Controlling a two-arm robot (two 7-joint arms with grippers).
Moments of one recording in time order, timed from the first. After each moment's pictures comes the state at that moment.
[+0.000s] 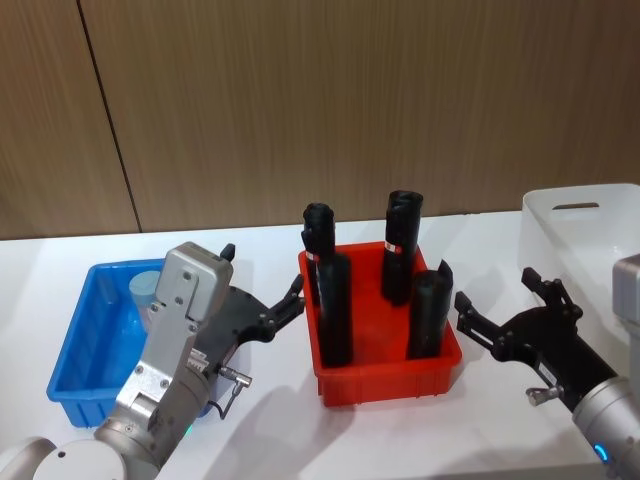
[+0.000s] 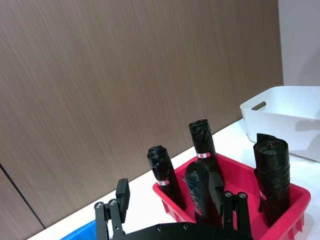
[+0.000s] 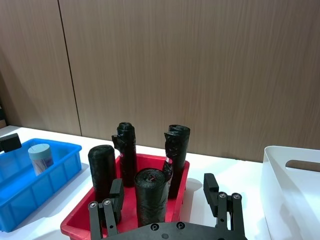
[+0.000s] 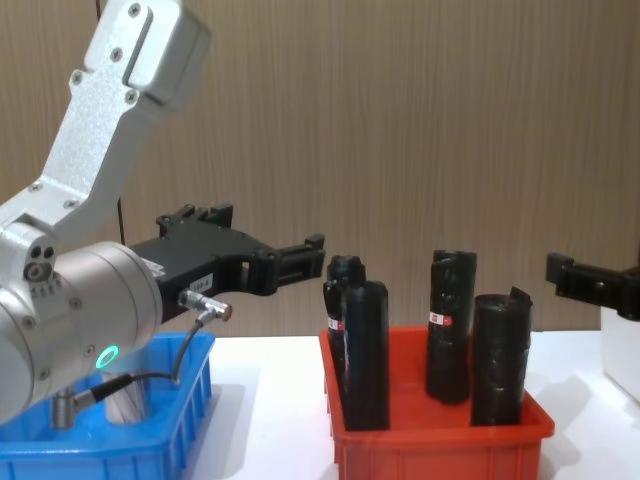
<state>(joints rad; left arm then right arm) -0.24 0.38 0.45 -1.63 -0.20 0.01 -0.01 -0.01 0.34 -0.23 -1.77 0.29 0.03 0.07</state>
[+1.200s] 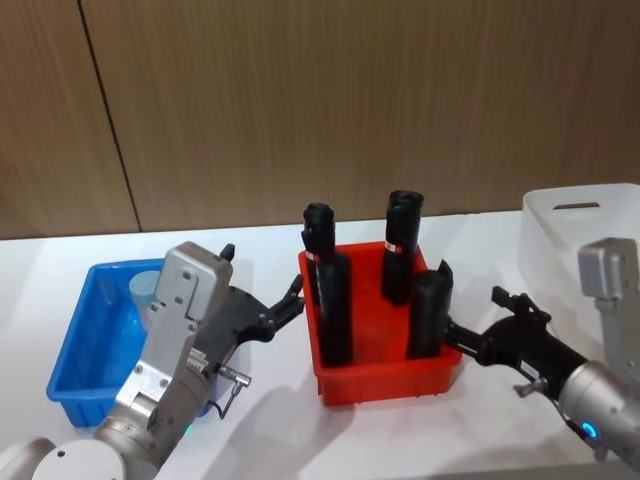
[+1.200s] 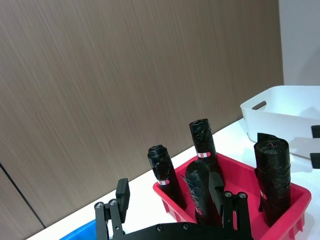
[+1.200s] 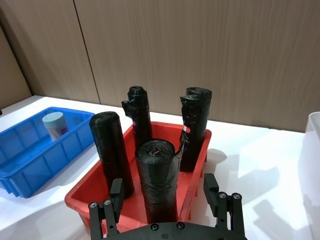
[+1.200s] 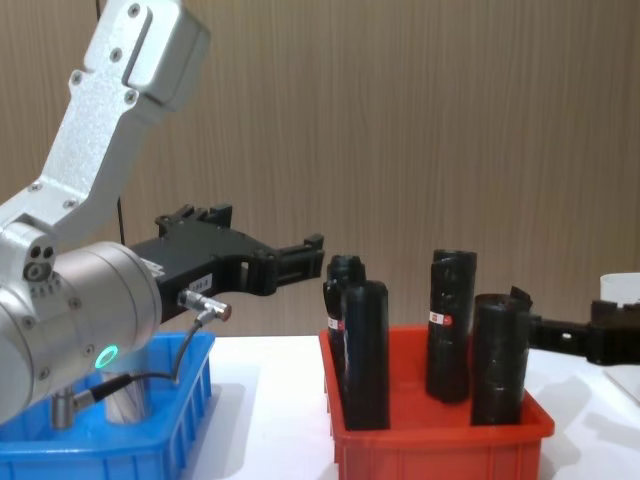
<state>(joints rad) -0.24 0.38 0.45 -1.63 -0.20 0.01 -0.01 0.13 0.32 -0.21 -1.56 0.34 0.15 0.28</state>
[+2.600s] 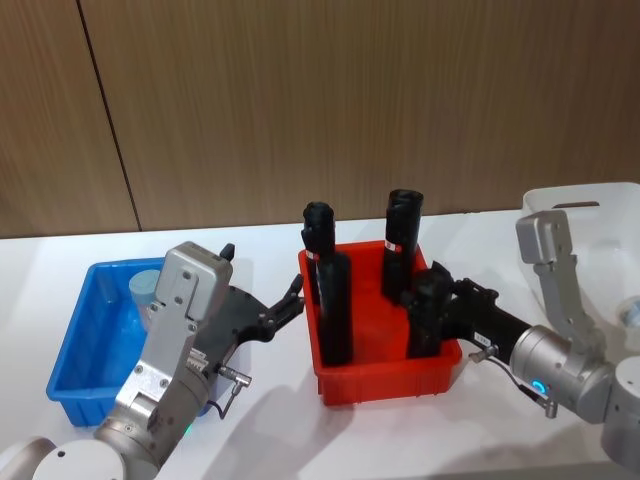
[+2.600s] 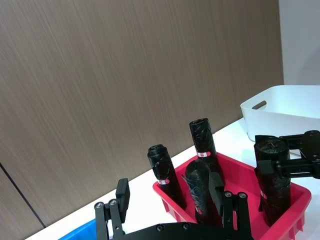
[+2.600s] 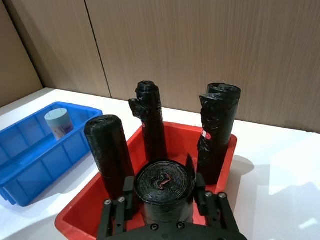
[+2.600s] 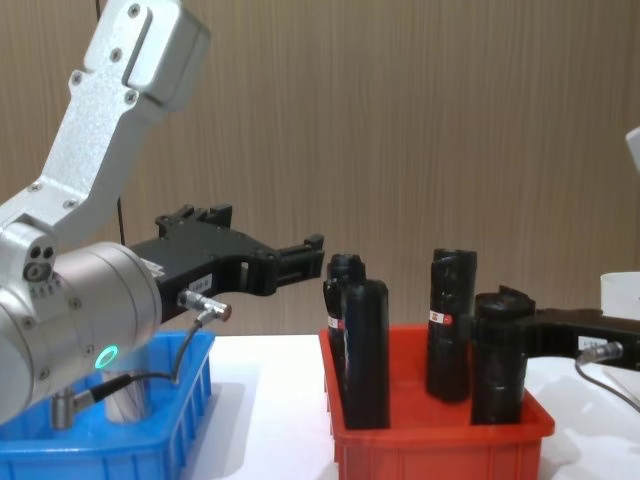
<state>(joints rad) -0.24 0.38 0.45 -1.63 -0.20 0.01 -0.01 0.36 0.22 -0.25 -1.26 0.29 0.15 0.40</state>
